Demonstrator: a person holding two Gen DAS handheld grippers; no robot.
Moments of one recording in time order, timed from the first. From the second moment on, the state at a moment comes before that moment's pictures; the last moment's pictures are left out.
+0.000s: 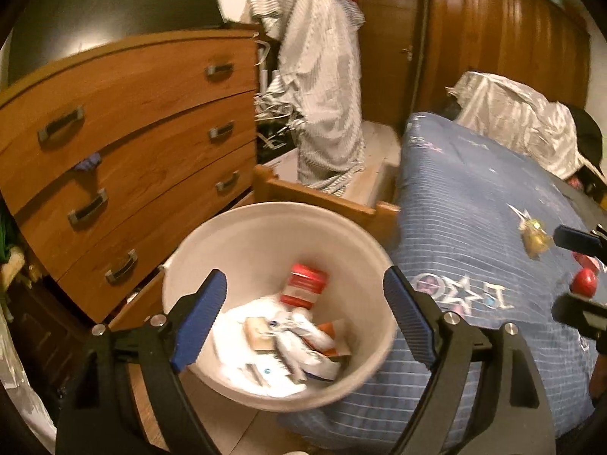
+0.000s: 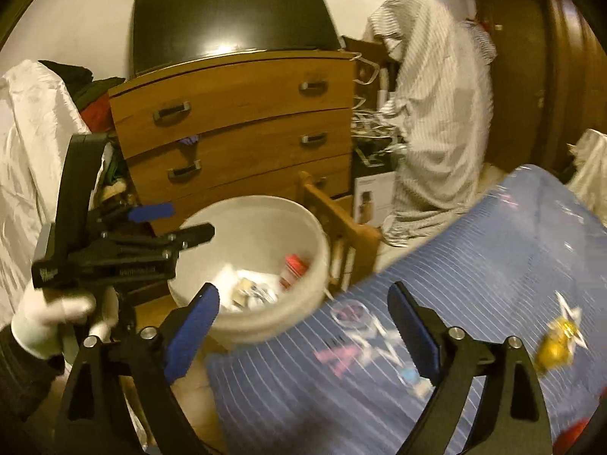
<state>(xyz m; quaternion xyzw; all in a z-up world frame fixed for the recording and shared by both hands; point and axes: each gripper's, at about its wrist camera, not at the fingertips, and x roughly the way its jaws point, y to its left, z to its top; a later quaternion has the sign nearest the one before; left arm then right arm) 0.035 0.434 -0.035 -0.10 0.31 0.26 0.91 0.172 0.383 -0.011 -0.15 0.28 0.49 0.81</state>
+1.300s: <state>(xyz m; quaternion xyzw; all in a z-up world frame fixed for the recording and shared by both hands) 0.208 0.105 -0.167 0.00 0.46 0.01 0.89 0.283 -0.084 -0.165 -0.01 0.42 0.25 0.87</state>
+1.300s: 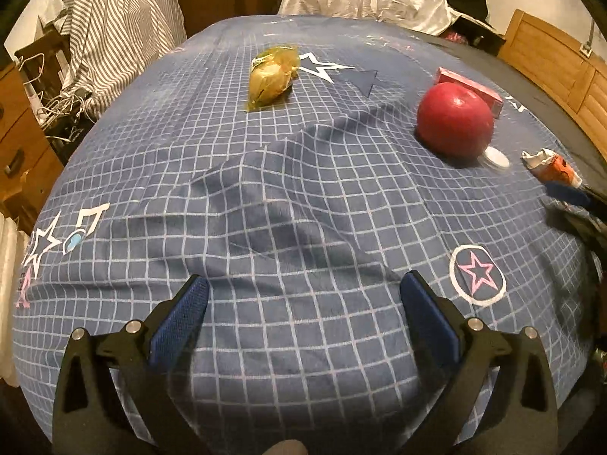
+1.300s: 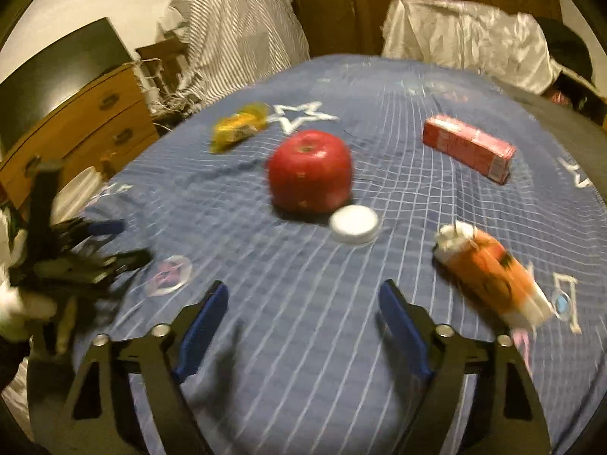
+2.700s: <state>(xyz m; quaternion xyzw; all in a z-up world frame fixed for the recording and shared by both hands) 0.279 -0.002 -0.158 0.00 0.47 -0.09 0.88 0.240 -0.134 -0.120 -0.07 0.32 0.27 0.90</state>
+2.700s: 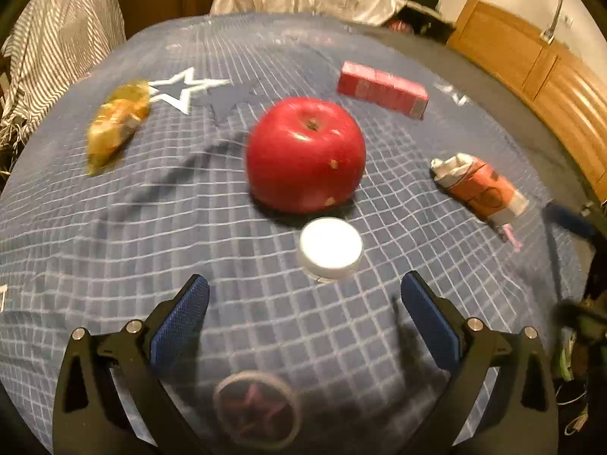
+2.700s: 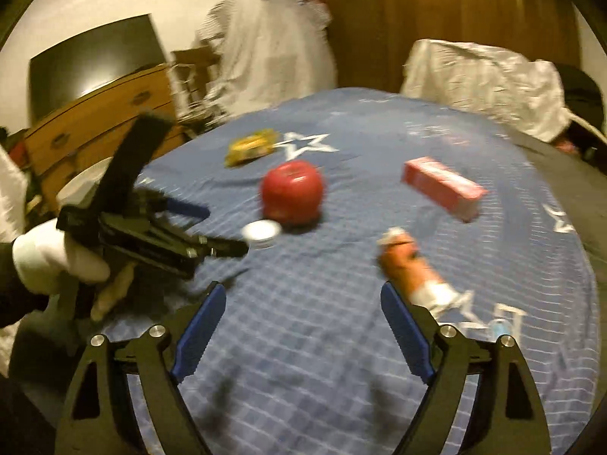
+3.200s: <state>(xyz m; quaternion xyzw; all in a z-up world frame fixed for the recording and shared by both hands) 0.303 -0.021 -0.162 0.04 0.49 -0.06 0.87 0.338 -0.139 -0.160 -0.15 0.42 0.22 0.87</state>
